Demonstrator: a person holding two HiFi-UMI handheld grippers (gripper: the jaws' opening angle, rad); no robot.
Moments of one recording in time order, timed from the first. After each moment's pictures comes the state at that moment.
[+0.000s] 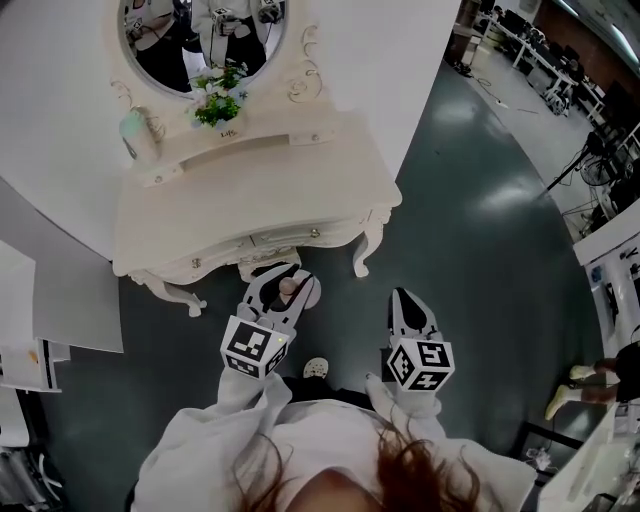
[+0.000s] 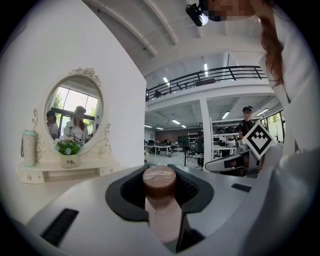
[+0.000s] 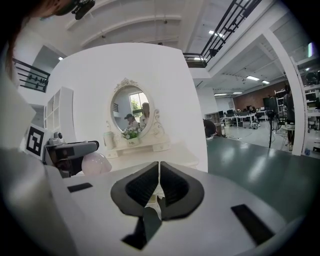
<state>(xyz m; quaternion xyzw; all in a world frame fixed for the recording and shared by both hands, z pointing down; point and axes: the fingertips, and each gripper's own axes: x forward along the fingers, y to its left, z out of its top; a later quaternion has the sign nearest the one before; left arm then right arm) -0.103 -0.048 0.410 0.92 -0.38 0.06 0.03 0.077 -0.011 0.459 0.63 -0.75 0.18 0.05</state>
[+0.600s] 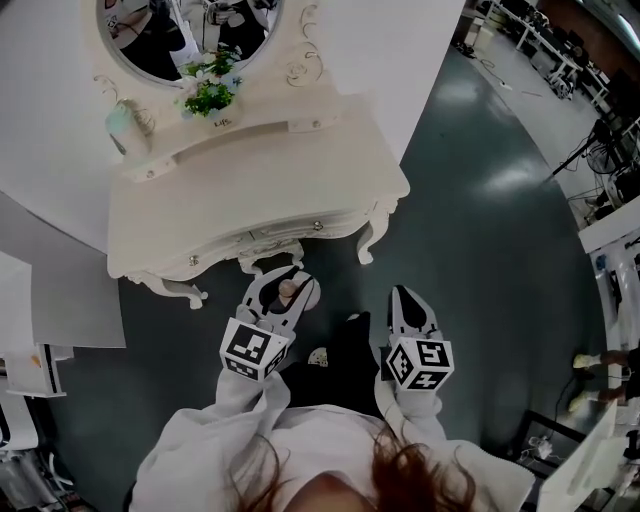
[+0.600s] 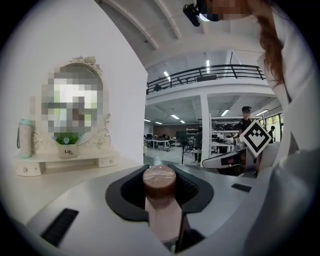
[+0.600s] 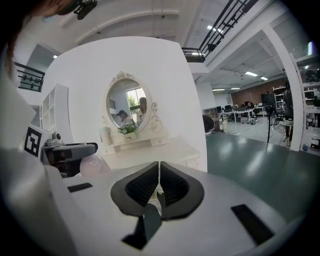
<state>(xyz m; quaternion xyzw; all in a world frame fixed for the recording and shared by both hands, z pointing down) -0.110 -0.067 0.444 0.92 -0.37 0.08 0.05 0.067 -0.032 0.487 0.63 -0.74 0.20 0.06</state>
